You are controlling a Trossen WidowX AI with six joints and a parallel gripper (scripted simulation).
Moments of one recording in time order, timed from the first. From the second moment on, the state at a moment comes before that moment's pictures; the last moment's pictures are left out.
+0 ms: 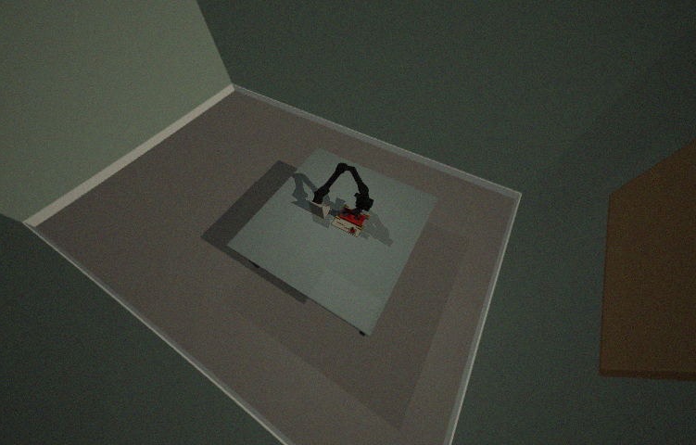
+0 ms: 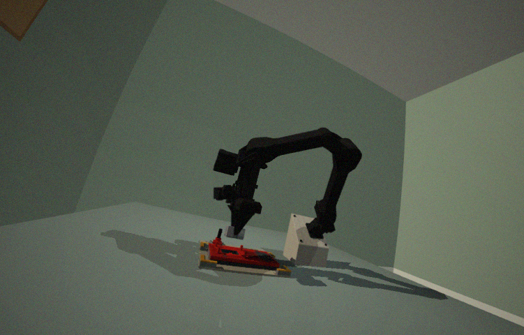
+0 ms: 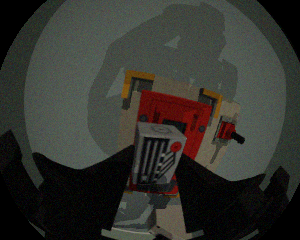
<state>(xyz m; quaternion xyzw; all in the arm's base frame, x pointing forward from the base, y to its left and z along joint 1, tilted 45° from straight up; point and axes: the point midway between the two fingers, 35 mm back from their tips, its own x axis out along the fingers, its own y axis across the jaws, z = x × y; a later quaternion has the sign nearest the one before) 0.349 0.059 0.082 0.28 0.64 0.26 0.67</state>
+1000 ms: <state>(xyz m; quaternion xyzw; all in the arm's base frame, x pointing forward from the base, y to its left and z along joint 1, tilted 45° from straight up) 0.351 0.093 0.049 0.28 0.63 0.26 0.67</state>
